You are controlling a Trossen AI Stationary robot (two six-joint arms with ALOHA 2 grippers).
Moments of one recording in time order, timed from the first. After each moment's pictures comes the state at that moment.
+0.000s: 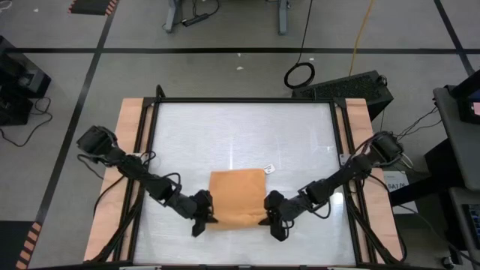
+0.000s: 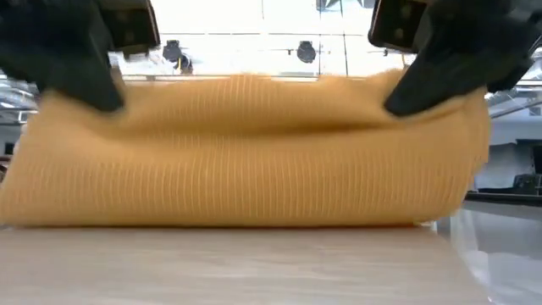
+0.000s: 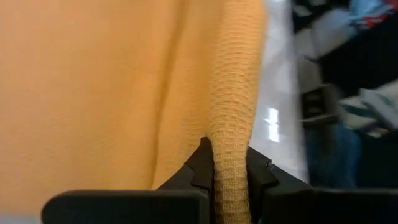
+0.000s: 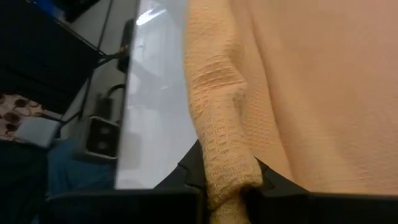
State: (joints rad) left arm -0.57 1.56 0.65 0.26 -0.11 -0.85; right arm 0.53 1.71 0.79 0.29 0.11 0.80
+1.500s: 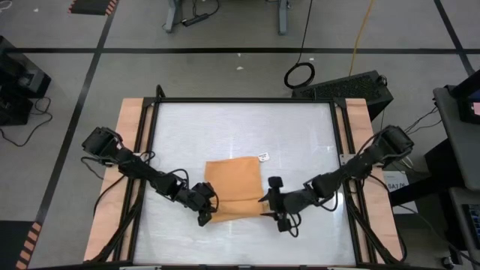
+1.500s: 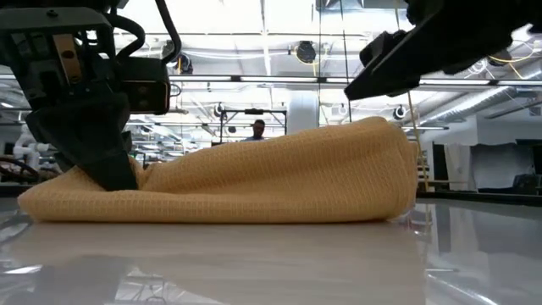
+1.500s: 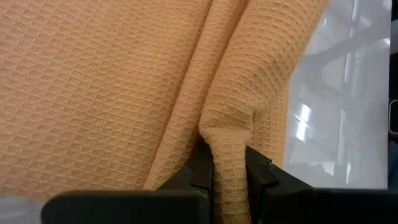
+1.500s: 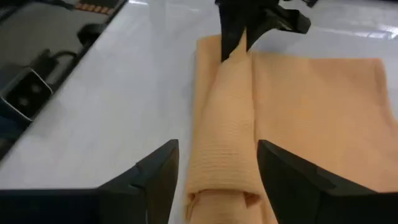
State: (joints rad) left arm -0.47 1.62 0.62 0.17 -0.08 -0.95; right arm 0.51 1.56 0.79 0.17 0.28 0.17
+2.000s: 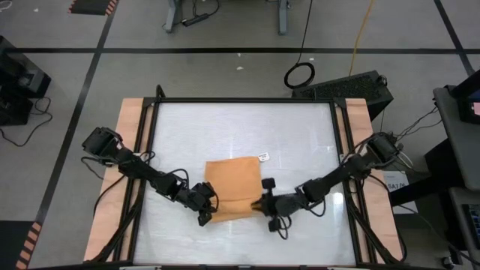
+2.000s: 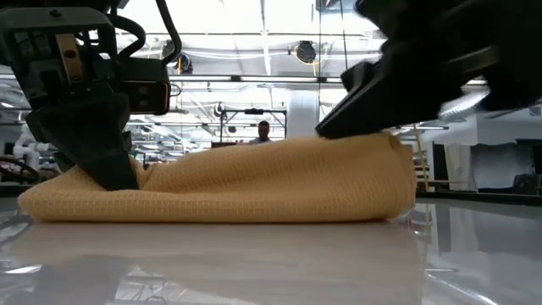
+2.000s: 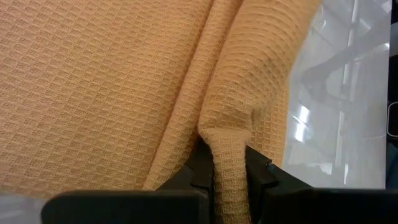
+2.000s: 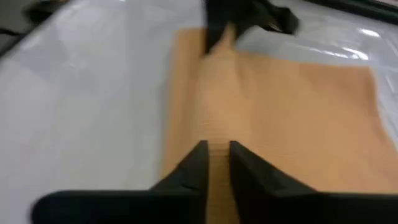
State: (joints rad) left arm -0.47 1.62 0.62 0.18 -0.08 -0.96; right arm 0.49 1.75 0.79 0.38 0.37 0.07
